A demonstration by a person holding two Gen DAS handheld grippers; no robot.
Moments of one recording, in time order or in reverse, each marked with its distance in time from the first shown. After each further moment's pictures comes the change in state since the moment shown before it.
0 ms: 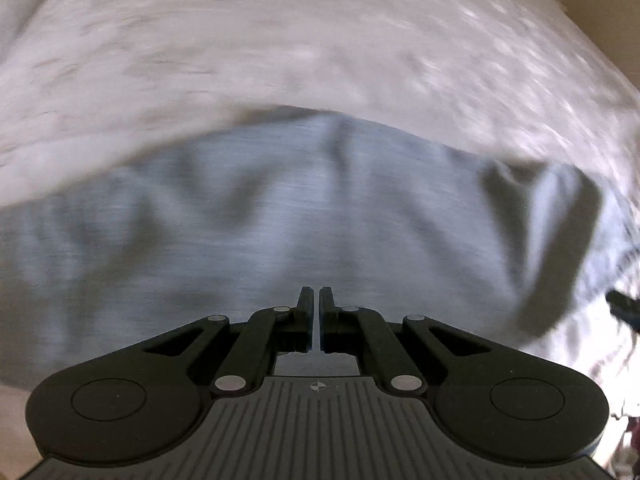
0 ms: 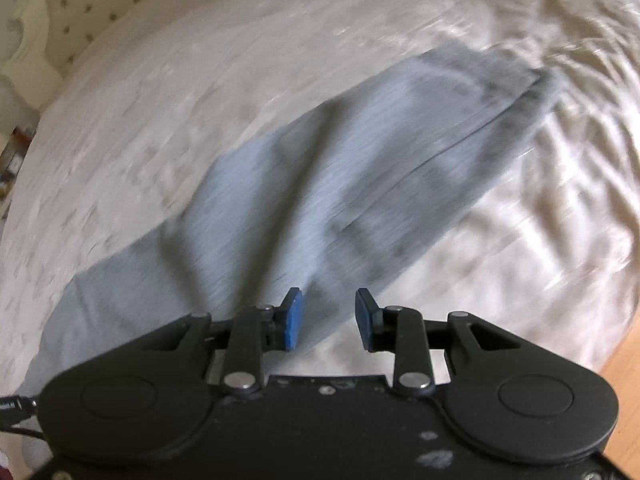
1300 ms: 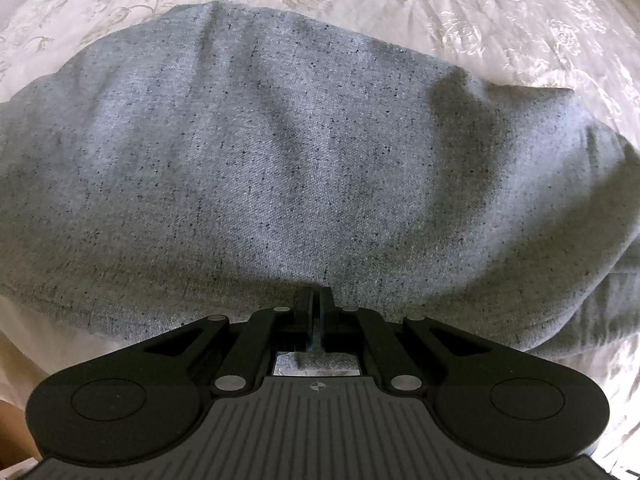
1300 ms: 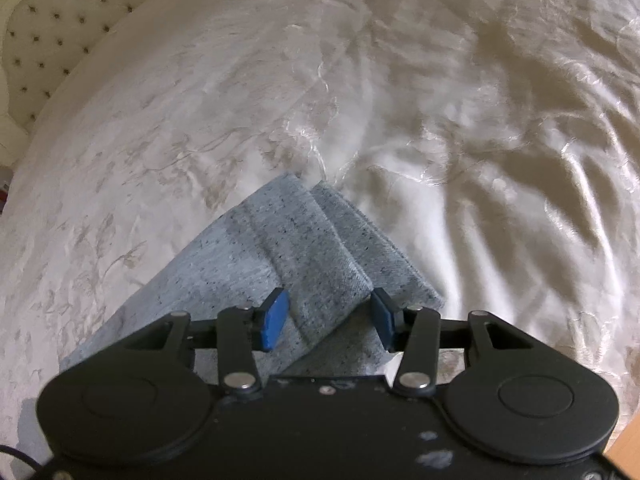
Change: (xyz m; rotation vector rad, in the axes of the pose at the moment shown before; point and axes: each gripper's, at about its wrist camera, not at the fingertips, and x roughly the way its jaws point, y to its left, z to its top) left arm 0.077 -0.113 -0.020 -0.206 0.138 0.206; right arm 0.068 -0.188 0.184 0.068 -0.012 0.031
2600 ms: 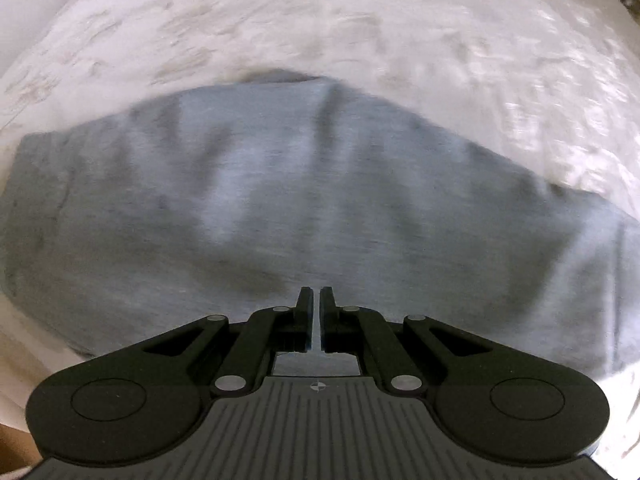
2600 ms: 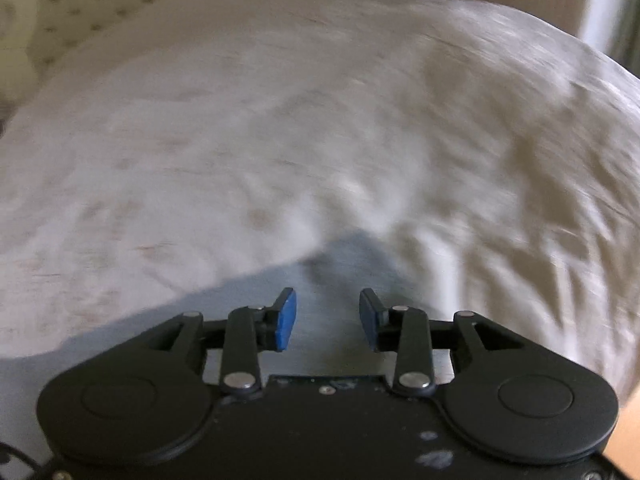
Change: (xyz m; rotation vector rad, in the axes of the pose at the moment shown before) left arm -0.033 0.084 0.032 -0.059 -0.077 0.018; right arm -0.040 0.086 -0.002 -0.274 -0.105 -0.092
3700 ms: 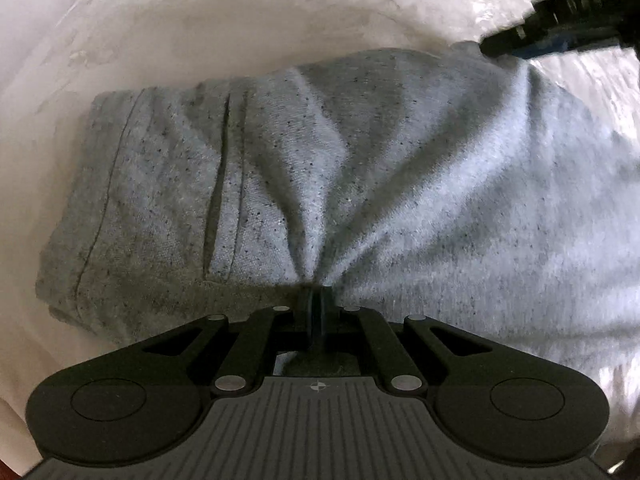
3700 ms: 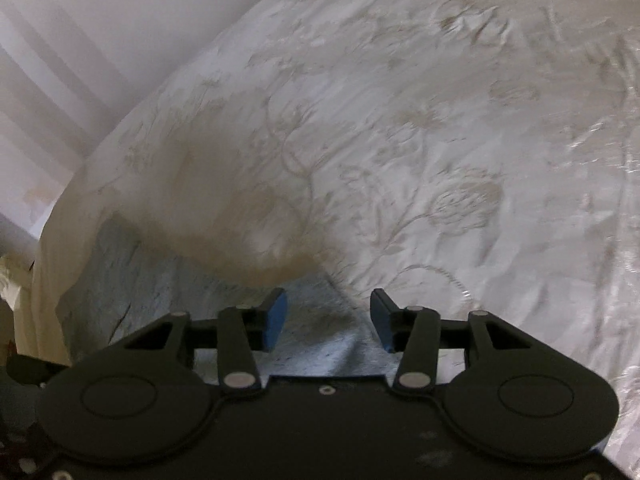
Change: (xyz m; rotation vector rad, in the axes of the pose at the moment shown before) left arm 0.029 0.133 -0.008 0.046 0.020 0.030; right arm 0.061 0.488 -0.083 -0.778 0.366 0.739
